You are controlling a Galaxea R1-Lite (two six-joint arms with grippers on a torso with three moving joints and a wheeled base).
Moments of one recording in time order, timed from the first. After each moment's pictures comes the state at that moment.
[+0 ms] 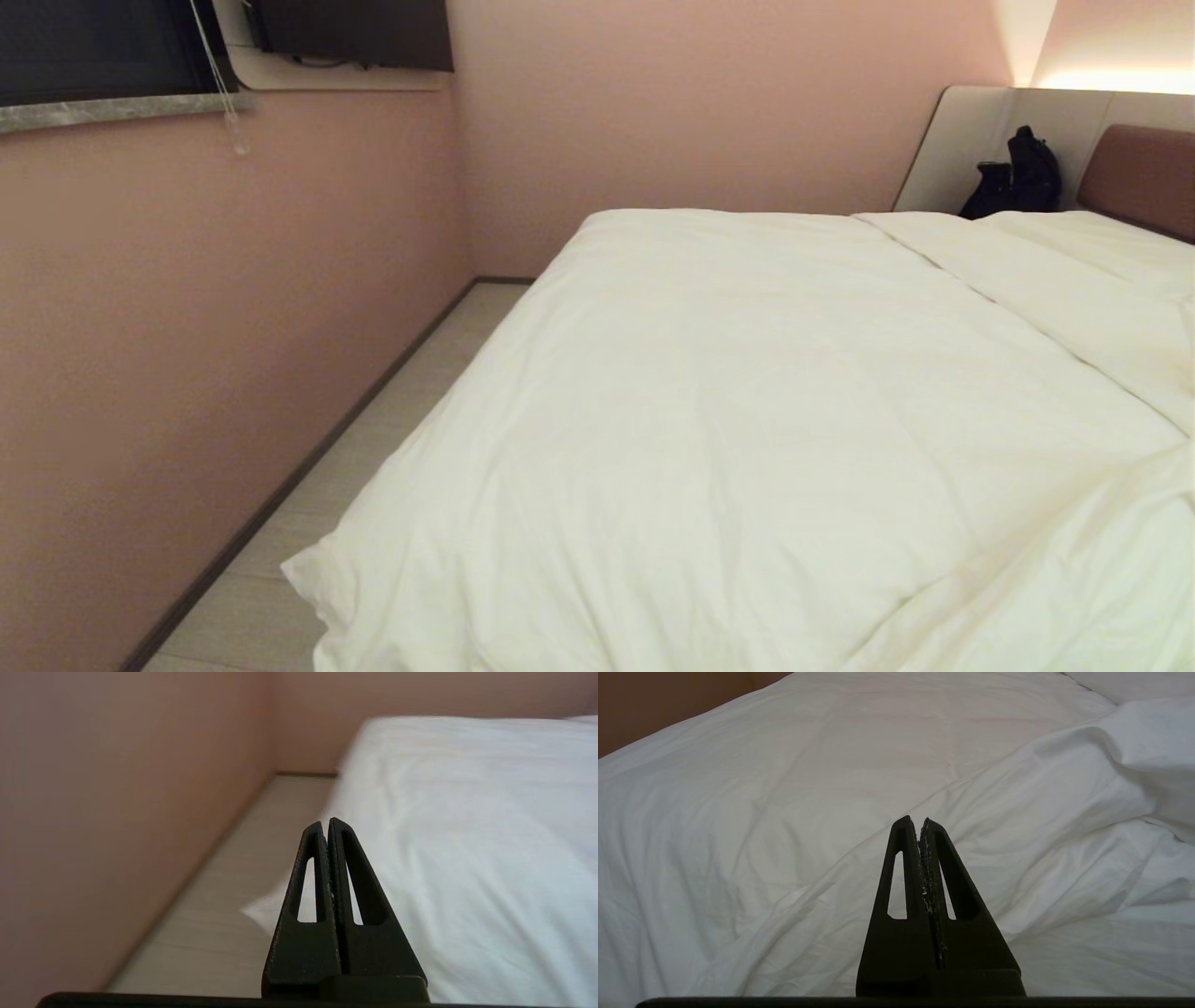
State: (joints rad) left arm 0.00 0.00 -0.21 0.04 0.00 0.00; right arm 0.00 0.00 0.00 -0.03 0.00 0.01
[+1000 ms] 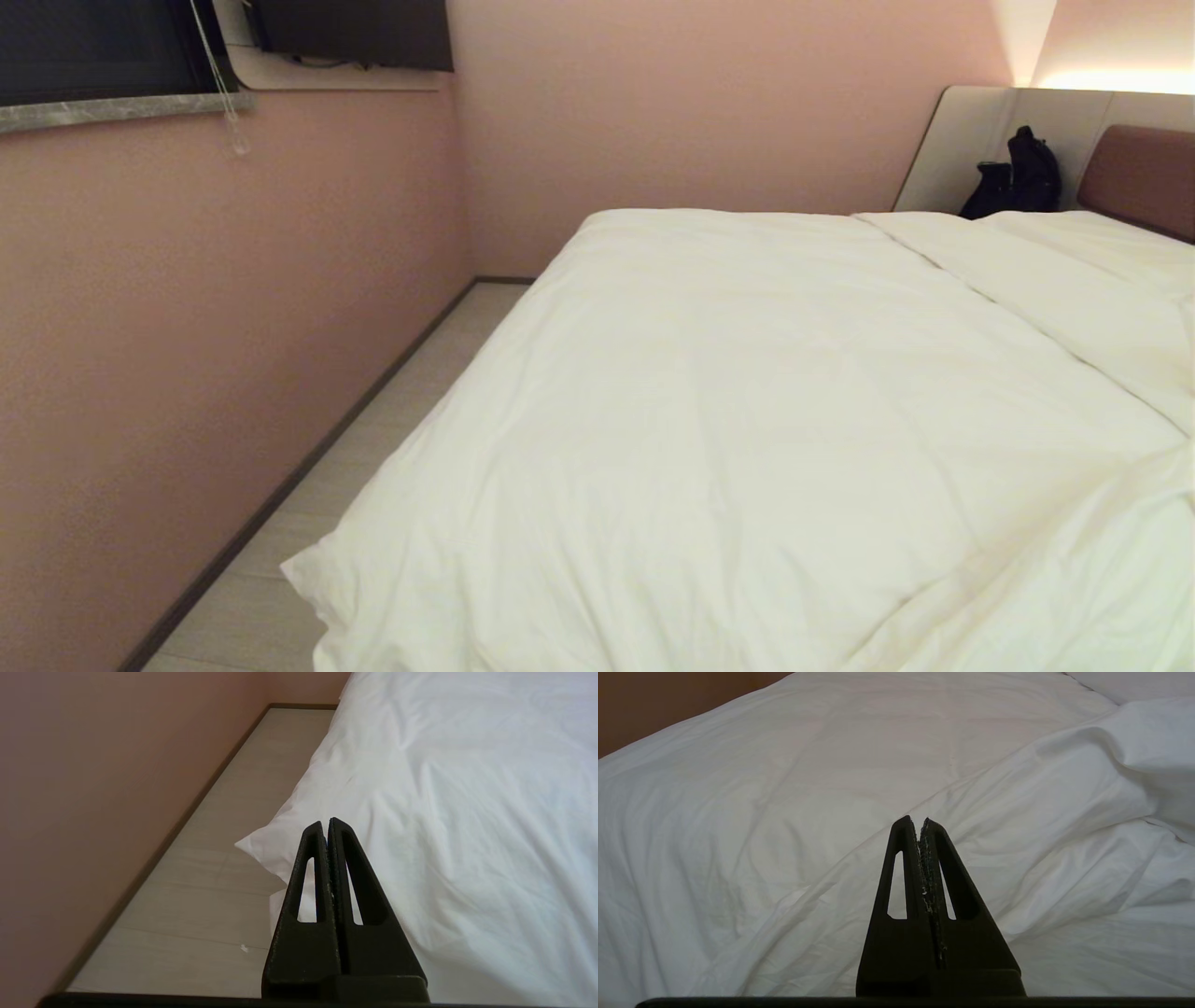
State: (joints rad) left arm 0.00 0.00 -0.02 0.02 0.01 0.02; right arm 0.00 0.00 0.00 -0.03 0.00 0.01
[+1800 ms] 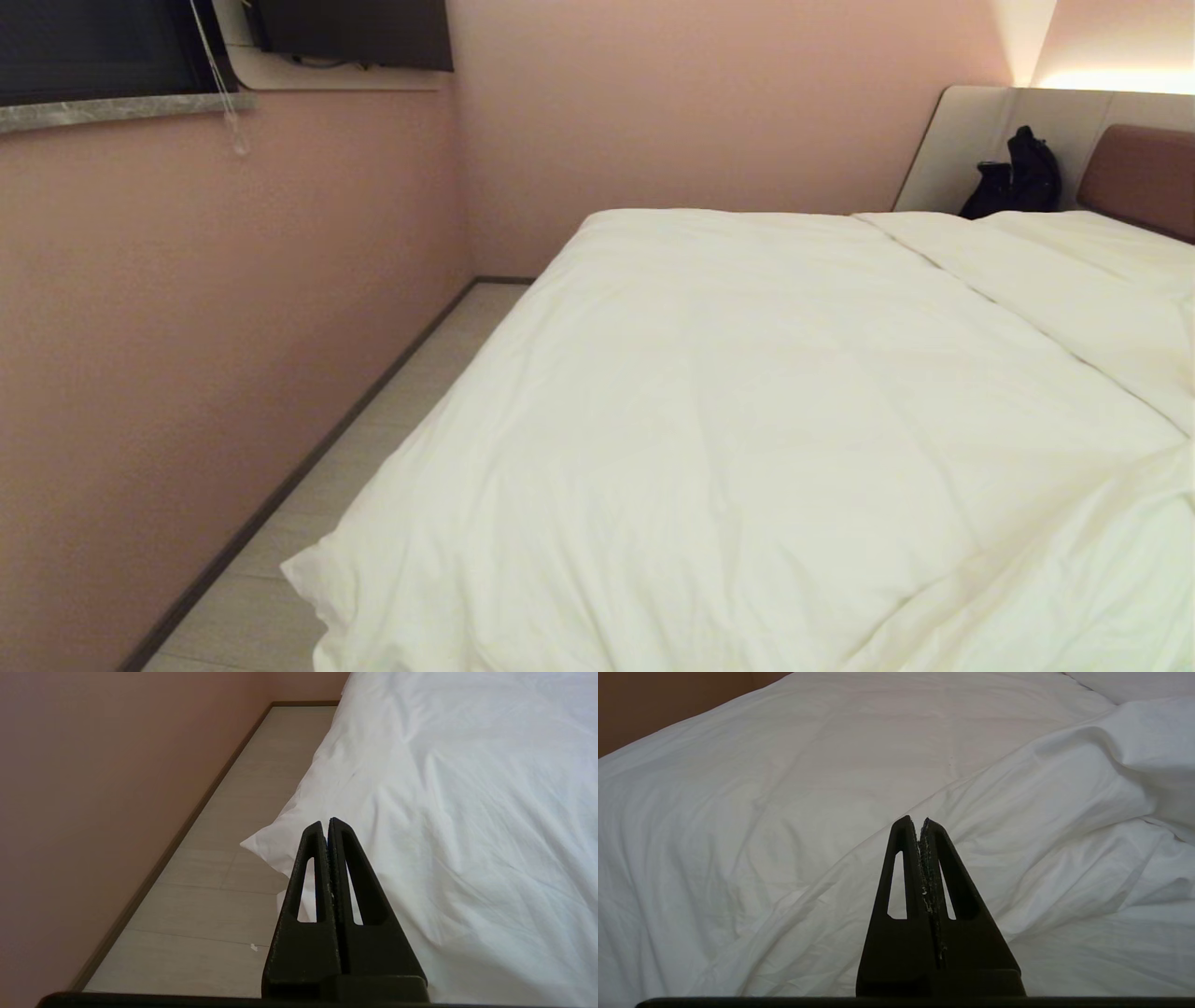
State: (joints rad) left arm 0.00 0.00 -0.01 0.02 0.01 0.05; right arm 0.00 0.00 0.00 -0.03 0.00 0.01
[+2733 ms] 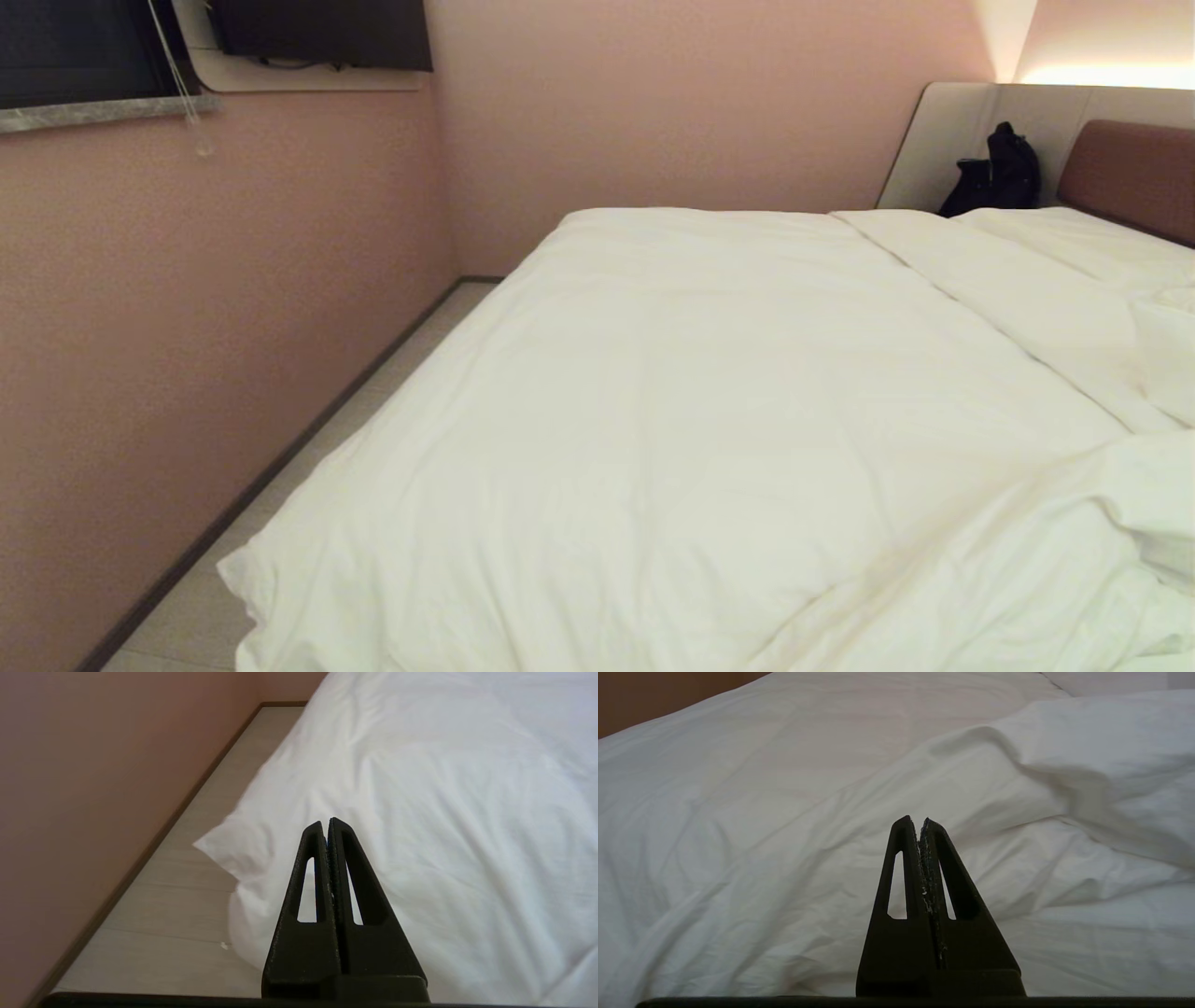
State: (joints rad) left arm 0.00 0.00 -0.01 0.02 0.01 0.05; right arm 0.00 0.00 0.00 -0.03 0.00 0.01
